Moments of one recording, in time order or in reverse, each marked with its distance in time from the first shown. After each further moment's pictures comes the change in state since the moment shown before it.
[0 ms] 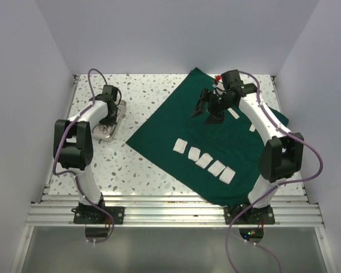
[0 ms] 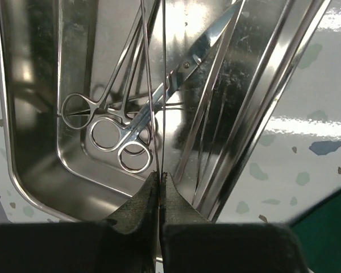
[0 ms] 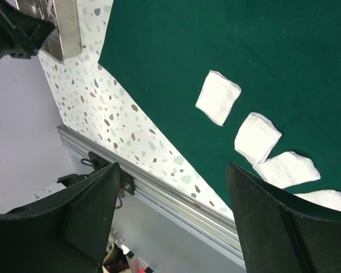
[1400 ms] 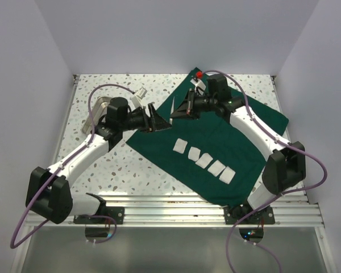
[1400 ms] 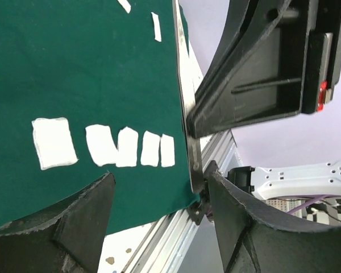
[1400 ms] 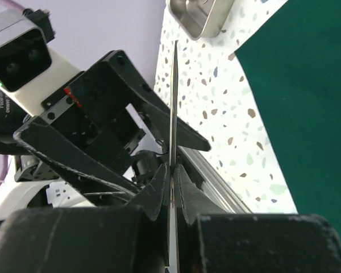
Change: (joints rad) left arm -0.319 -0.570 -0.417 0.650 0.948 -0.716; right arm 0.184 -0.128 -0.183 0.519 -0.219 0.284
